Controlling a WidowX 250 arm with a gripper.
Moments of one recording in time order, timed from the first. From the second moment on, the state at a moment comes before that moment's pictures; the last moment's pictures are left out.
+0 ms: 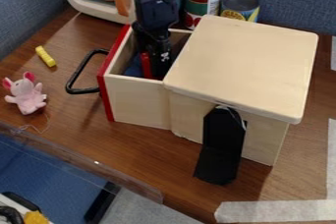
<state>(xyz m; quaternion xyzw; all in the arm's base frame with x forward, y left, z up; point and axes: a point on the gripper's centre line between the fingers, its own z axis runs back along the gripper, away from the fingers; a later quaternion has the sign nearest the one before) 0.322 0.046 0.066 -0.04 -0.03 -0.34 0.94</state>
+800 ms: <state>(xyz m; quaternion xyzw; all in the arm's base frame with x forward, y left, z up) 0.292 0.058 0.135 -0.03 -0.13 -0.34 0.93</state>
